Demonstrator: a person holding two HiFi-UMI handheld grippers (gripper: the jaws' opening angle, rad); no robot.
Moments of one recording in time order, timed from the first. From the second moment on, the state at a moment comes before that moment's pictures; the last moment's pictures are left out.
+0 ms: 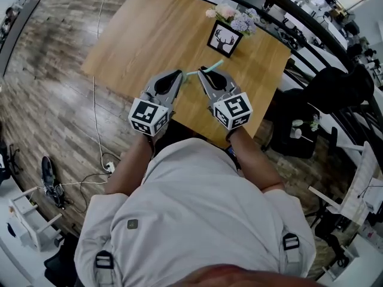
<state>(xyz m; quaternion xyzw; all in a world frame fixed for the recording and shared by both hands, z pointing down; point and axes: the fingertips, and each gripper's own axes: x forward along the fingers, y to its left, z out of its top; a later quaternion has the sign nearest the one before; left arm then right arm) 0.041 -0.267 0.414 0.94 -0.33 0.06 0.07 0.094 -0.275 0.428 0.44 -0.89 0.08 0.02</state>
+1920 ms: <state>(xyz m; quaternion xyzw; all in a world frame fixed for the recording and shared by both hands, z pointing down) -0.202 0.023 0.365 0.93 -0.35 0.00 0.04 -0.126 0.012 0.358 0.44 -0.90 0.00 -0.01</state>
